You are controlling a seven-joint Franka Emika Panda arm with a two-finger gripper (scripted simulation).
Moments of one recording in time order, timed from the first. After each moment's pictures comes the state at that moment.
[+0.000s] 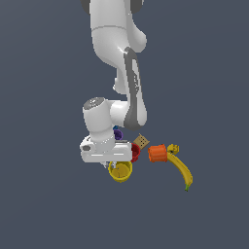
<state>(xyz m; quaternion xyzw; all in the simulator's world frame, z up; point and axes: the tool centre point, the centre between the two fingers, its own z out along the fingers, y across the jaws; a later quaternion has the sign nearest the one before) 0.105 -0.062 0.075 -0.98 0.03 -0.19 0.07</state>
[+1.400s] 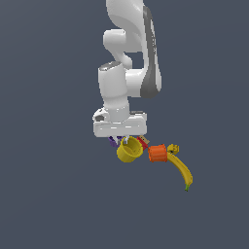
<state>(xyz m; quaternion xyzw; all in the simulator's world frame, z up) 0.037 -0.009 0.160 -0.98 0.03 -0.19 0.07</state>
